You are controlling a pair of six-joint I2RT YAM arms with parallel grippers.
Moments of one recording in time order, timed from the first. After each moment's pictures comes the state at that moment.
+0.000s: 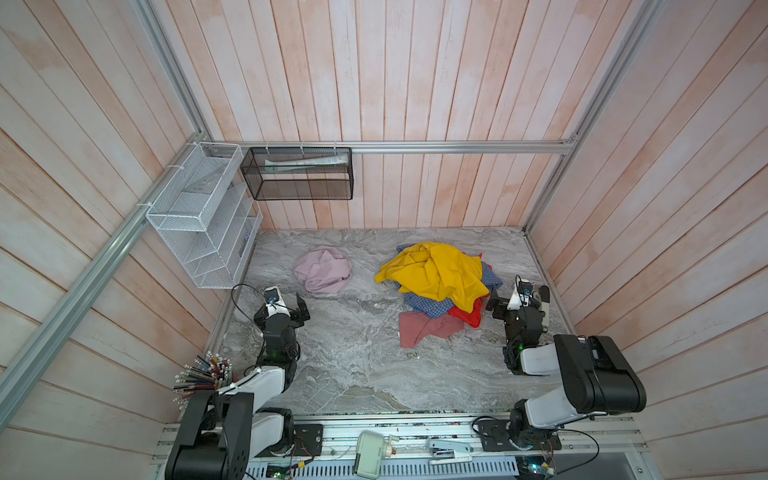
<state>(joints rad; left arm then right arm) -0.05 1.23 0.21 0.82 -0.34 -0.10 -0.01 1.52 0.23 1.15 0.16 0.04</state>
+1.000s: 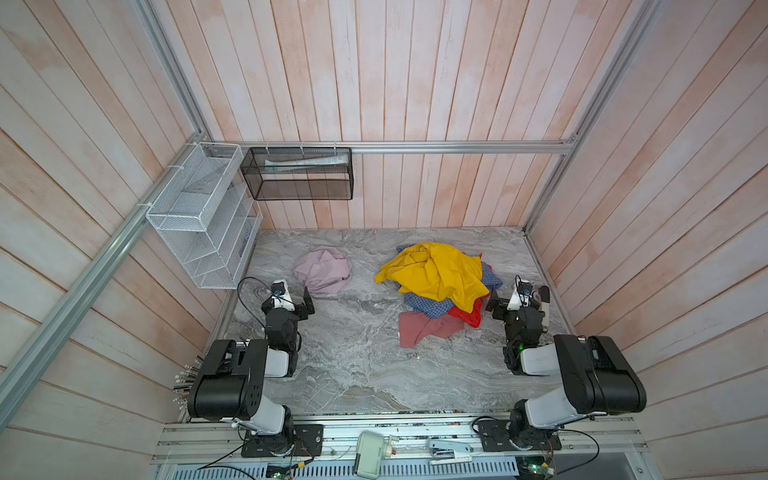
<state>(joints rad) 0.00 1.53 0.26 1.13 -0.13 -0.06 -0.01 1.52 0.23 1.14 0.15 0.04</state>
